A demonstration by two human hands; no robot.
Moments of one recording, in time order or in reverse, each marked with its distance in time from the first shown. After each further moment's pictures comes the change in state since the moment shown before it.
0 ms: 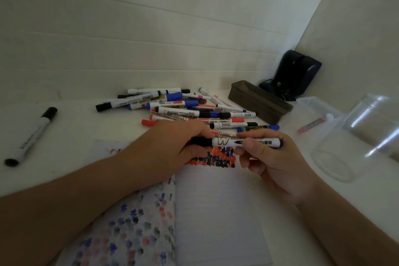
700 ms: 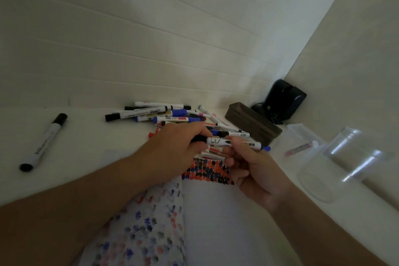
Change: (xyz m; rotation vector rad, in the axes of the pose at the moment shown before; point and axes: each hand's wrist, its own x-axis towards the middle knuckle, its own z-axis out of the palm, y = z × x) left_hand 0.011 -0.011 -0.009 -0.094 0.165 -0.011; right_hand 0.019 -0.011 0.042 0.374 0.091 0.288
